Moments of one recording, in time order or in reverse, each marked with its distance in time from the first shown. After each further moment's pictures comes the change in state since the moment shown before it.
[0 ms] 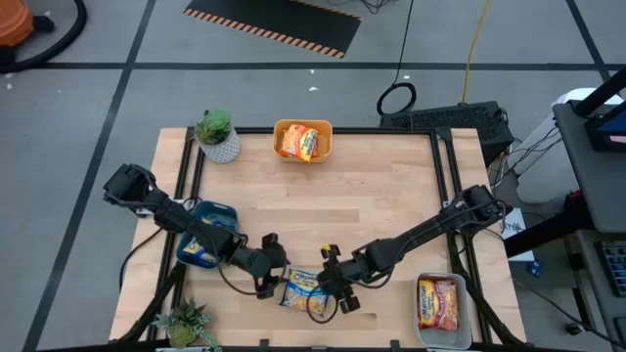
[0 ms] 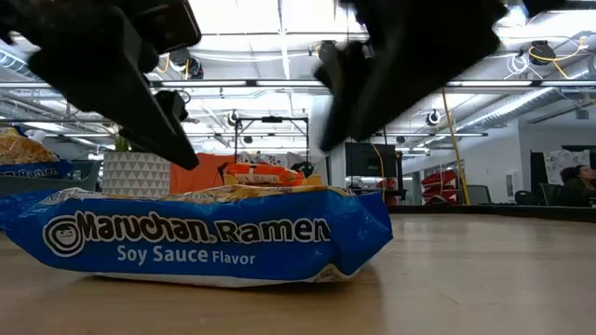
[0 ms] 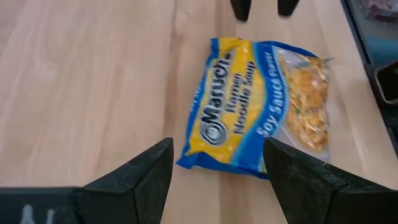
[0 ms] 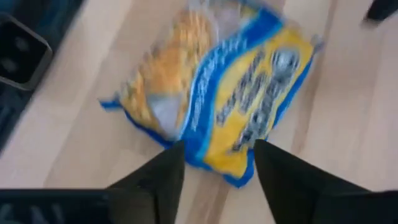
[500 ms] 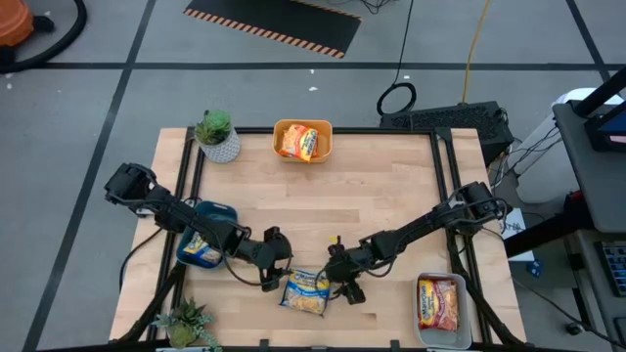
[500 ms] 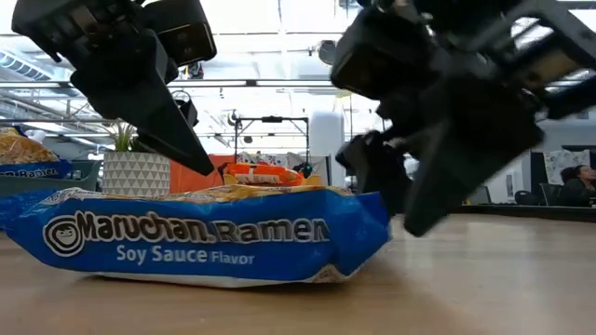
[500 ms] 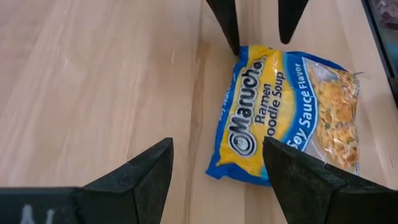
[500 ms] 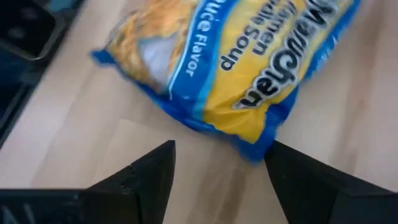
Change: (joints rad) left arm 0.070 0.000 0.000 -0.009 0.026 0.004; right arm -0.070 0.000 -0.292 0.368 -0.220 0.083
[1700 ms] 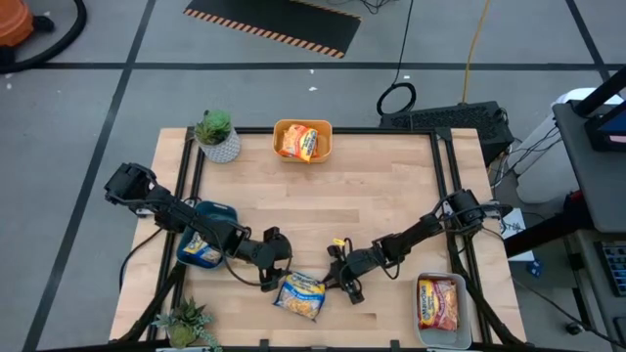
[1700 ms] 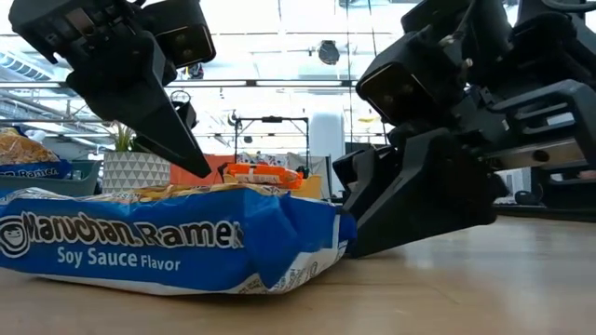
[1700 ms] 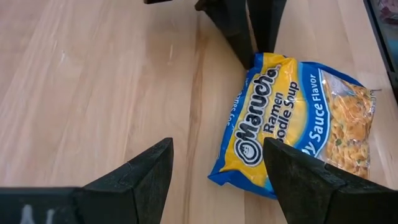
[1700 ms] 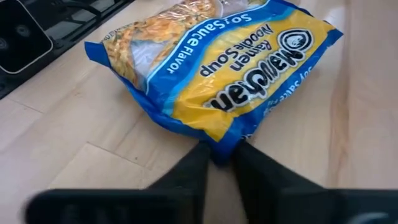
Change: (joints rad) left arm 0.000 0.000 0.000 -0.012 0.013 0.003; right arm 0.032 0.126 -0.245 0.721 0.092 -0.115
